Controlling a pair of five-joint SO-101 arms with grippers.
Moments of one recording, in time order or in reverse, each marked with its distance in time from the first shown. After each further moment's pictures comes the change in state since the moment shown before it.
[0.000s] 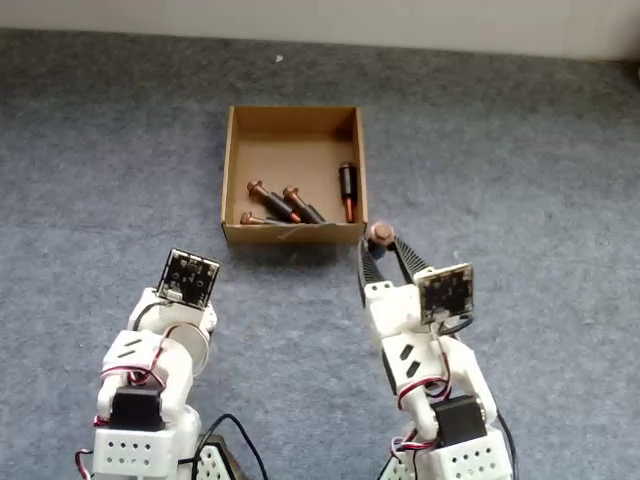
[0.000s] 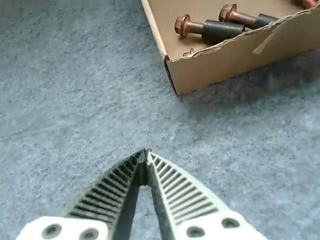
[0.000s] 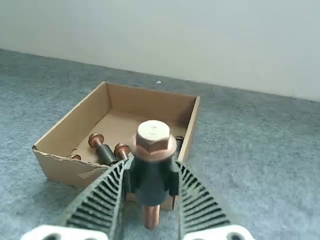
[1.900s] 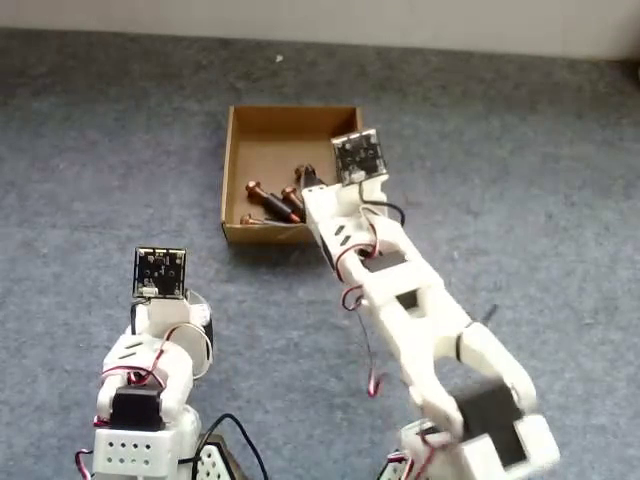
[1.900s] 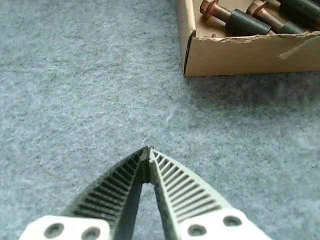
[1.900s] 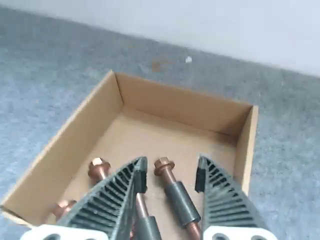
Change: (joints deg) left arm -0.1 0.0 0.2 3.9 18.6; right arm -6.9 93.0 -45.9 -34.8 -0.9
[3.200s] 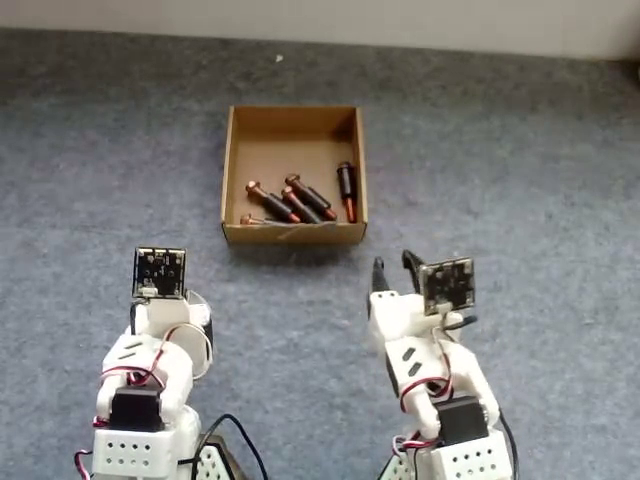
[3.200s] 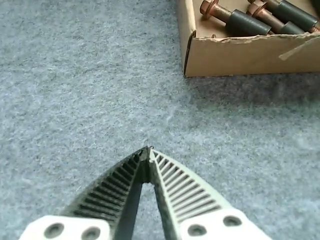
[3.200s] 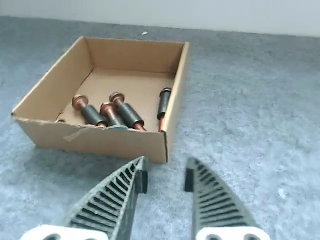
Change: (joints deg) left arm 0.0 0.0 0.0 0.0 0.2; right arm 9.8 -92.7 47.8 45.8 -3.4
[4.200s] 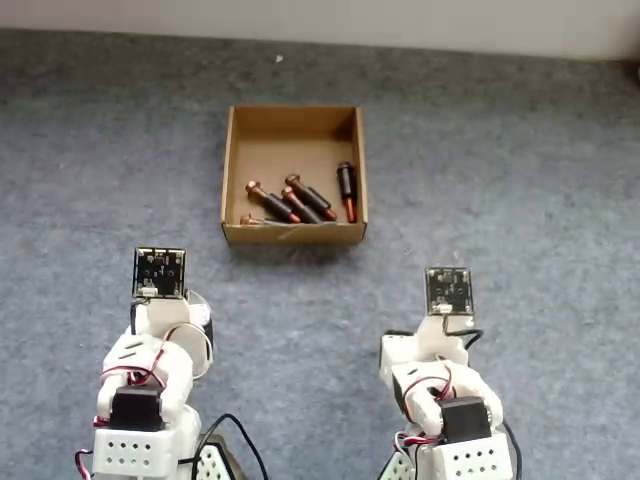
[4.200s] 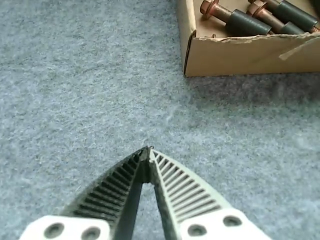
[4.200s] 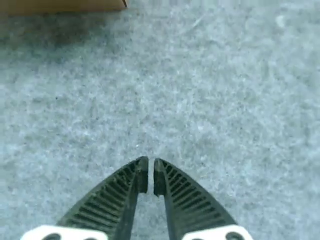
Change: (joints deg) left arm 0.0 0.0 0.0 0.0 0.1; right arm 2.8 0.0 0.0 32.2 -3.8
